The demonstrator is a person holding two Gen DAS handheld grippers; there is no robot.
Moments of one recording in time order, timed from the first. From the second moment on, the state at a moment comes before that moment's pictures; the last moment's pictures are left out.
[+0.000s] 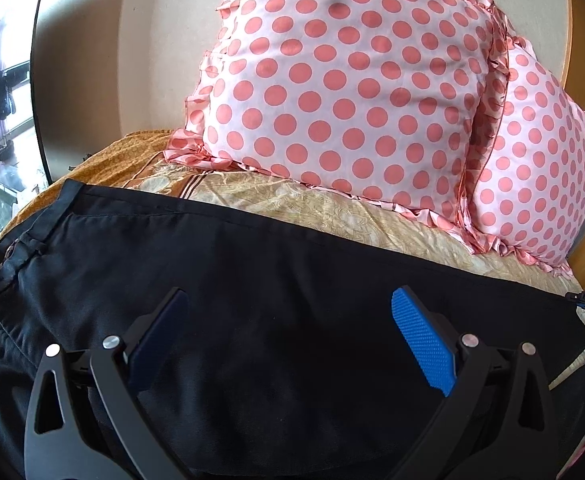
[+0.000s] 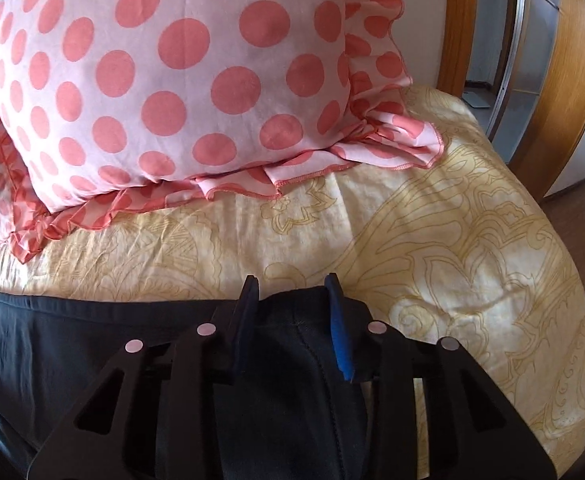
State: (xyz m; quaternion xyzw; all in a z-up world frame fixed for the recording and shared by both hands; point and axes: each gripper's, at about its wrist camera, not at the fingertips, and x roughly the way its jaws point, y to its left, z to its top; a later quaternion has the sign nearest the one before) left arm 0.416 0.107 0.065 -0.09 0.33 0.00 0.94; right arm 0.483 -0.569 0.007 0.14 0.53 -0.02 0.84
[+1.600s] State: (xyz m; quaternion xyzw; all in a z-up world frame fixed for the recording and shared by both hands) left arm 0.388 0.186 0.086 -0.09 0.32 0.04 0.94; right arm 0.272 -0.408 0.020 0.56 0.44 0.09 0.69
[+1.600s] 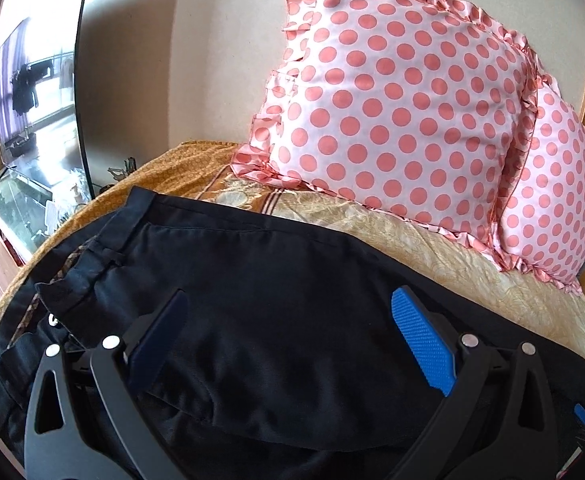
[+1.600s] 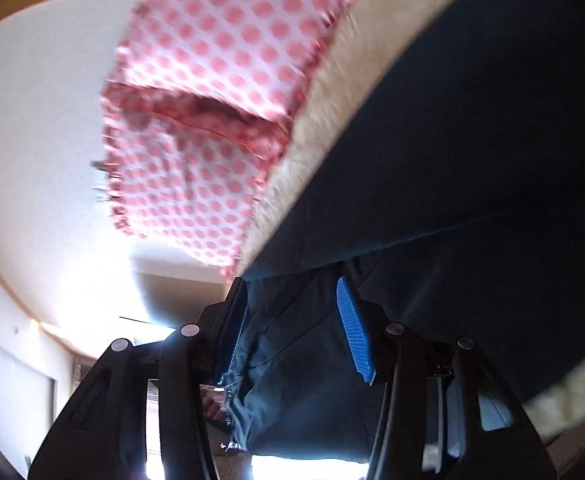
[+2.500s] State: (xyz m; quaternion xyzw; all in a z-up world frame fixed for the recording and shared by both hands) left arm 0.506 0.242 0.075 -0.23 0.45 -0.05 0.86; right arm 0.233 -0.404 0.066 0.49 0.27 0.08 0.83
